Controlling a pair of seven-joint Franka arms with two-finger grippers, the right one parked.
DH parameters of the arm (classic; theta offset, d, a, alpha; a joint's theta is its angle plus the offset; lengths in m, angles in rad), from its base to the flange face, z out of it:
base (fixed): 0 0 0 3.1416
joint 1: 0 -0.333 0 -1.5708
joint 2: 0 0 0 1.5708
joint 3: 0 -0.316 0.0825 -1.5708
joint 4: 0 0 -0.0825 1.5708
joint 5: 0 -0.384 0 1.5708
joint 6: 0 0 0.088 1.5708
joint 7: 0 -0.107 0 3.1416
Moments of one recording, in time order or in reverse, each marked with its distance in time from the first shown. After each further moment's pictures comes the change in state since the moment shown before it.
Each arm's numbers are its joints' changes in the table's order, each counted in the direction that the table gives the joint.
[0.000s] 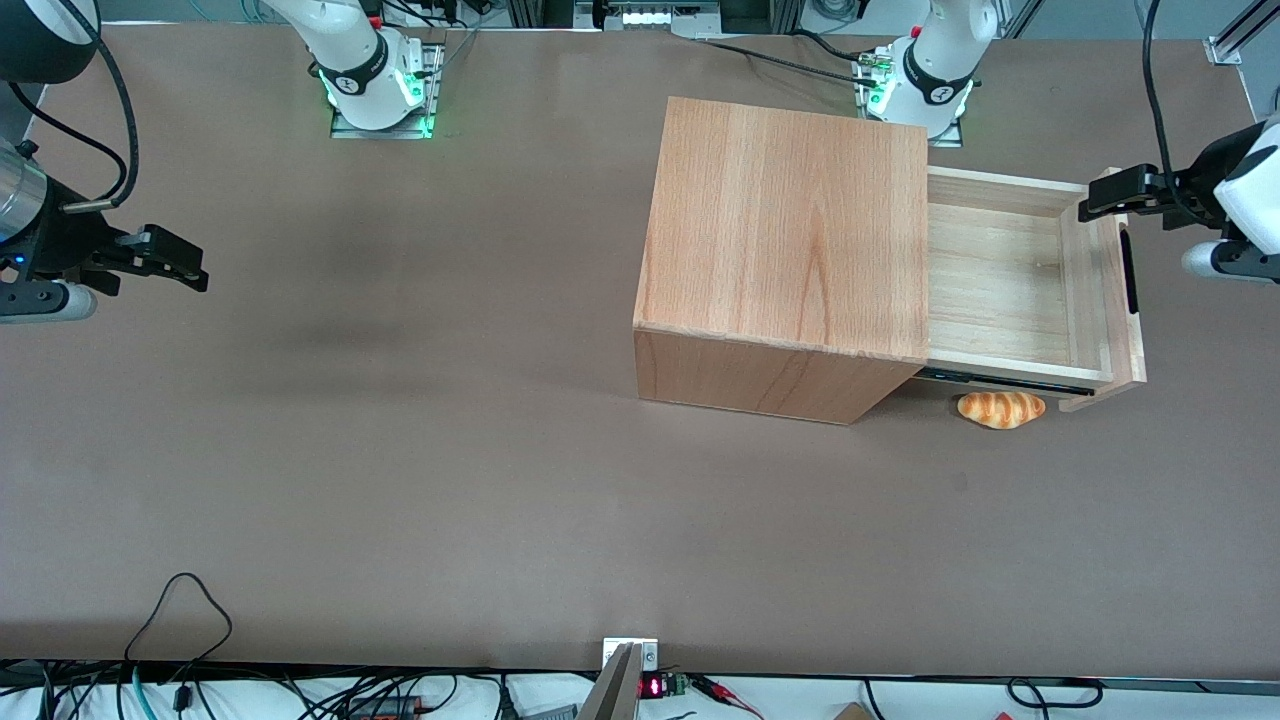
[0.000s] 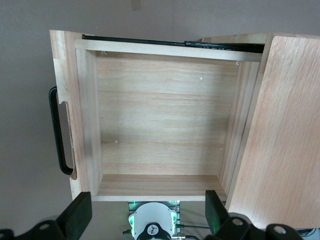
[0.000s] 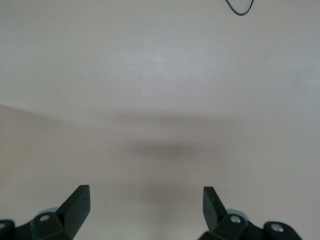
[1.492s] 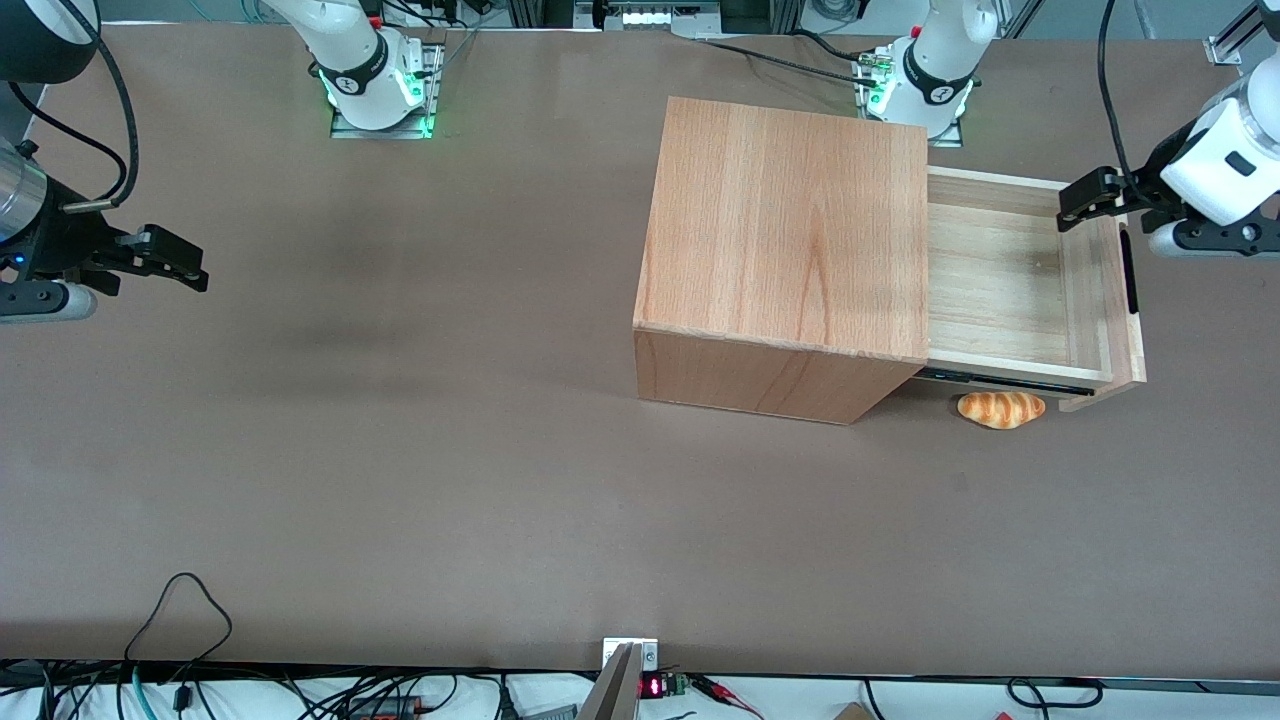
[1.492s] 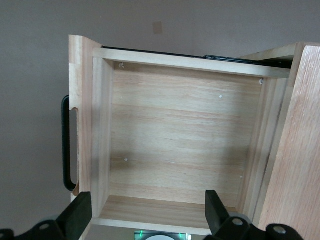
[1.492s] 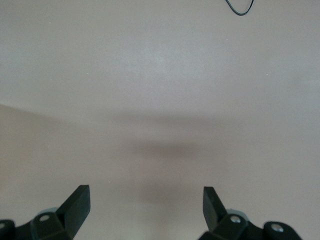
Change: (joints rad) arm 0.162 0.198 -0.147 -0.323 -0.055 -0.277 0.042
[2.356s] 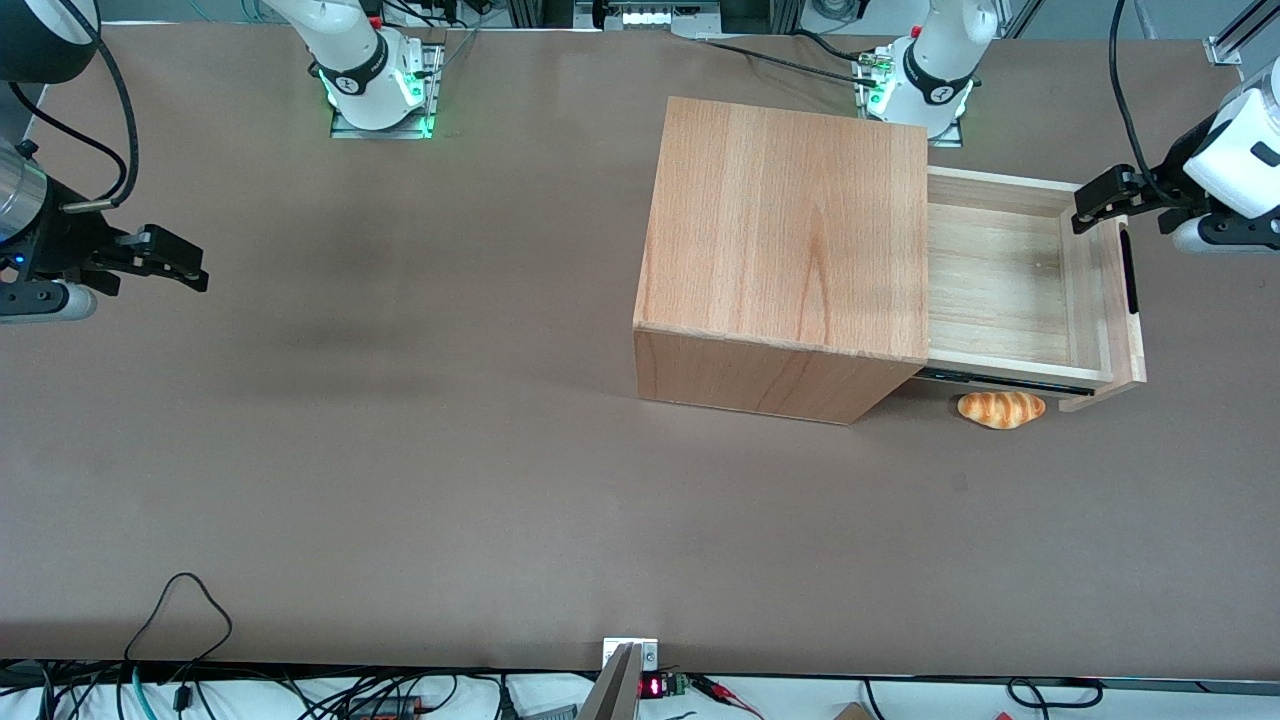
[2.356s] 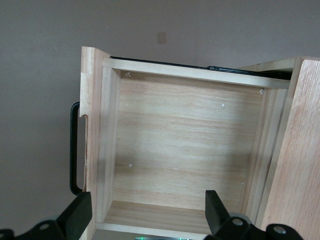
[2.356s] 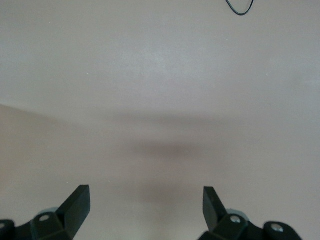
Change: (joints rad) arm -0.005 -0.003 -0.009 0.014 0.001 -0.017 0.000
